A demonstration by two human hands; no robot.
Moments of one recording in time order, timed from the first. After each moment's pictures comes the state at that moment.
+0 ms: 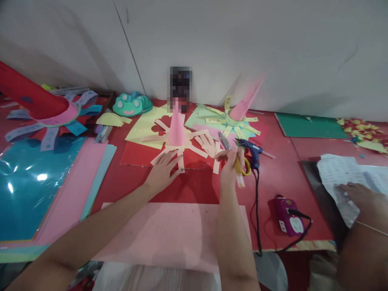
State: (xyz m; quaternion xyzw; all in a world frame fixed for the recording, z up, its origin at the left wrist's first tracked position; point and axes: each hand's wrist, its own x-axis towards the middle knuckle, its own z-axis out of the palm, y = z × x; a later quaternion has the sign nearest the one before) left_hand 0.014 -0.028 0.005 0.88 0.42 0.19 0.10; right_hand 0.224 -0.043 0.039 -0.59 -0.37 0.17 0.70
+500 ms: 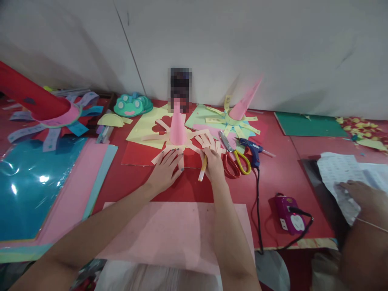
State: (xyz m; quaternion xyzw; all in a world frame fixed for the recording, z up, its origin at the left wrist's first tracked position) left_hand 0.016 -0.031 0.002 0.89 0.43 0.13 0.06; right_hand 0.212 -0.038 0.015 -0.66 -0.62 0.13 0.41
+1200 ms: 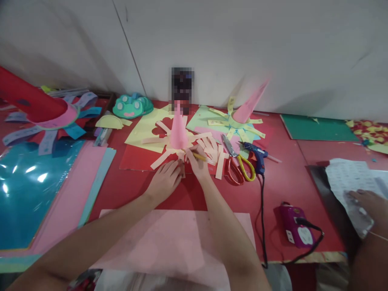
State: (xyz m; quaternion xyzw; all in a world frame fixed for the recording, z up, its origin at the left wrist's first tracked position) left_hand 0.019 -0.038 0.000 0.90 0.40 0.15 0.02; right_hand 0.167 -0.004 0.004 -0.53 -0.48 0.43 0.56
